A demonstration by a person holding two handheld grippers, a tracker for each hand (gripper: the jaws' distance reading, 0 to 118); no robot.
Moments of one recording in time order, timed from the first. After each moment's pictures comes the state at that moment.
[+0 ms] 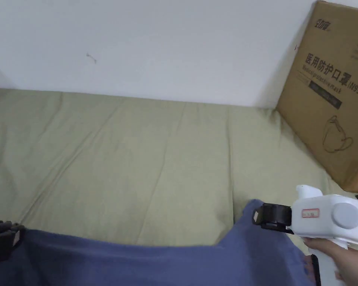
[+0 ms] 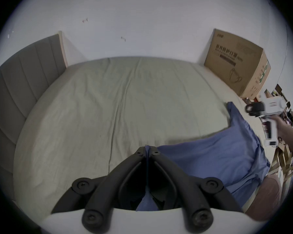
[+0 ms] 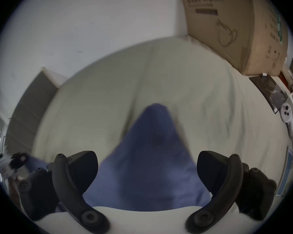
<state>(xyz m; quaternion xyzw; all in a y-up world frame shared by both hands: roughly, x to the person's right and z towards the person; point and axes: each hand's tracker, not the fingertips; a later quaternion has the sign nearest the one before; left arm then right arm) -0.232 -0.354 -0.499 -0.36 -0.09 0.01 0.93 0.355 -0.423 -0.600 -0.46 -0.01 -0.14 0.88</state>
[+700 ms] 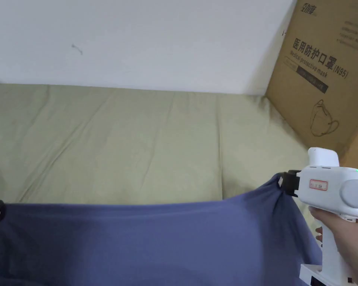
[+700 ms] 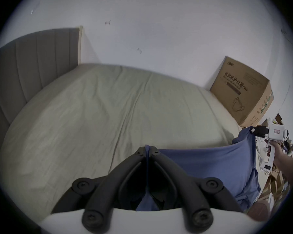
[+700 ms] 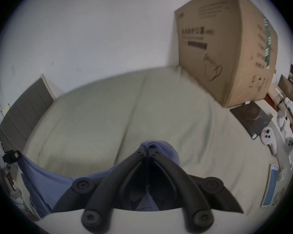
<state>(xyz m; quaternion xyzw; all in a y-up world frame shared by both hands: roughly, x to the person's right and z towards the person) -0.251 -0.356 -0.502 -0.29 -0.06 0.10 0.95 0.356 -0.347 -0.551 -0.30 -0.03 -0.10 0.95</state>
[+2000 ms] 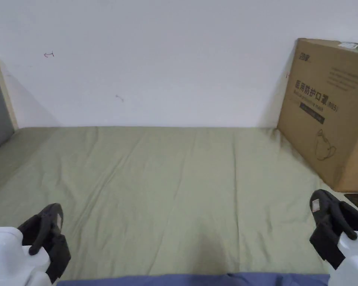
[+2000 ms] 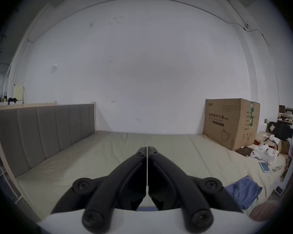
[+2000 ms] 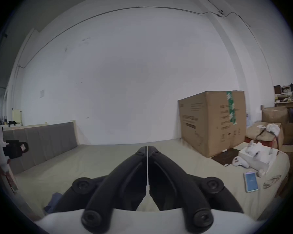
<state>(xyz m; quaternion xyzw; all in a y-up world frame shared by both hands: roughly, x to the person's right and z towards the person) -0.173 -0.272 -0.260 0.01 0.00 0.02 1.00 0.228 -0.260 -0.251 0.03 0.00 -0.06 1.00</state>
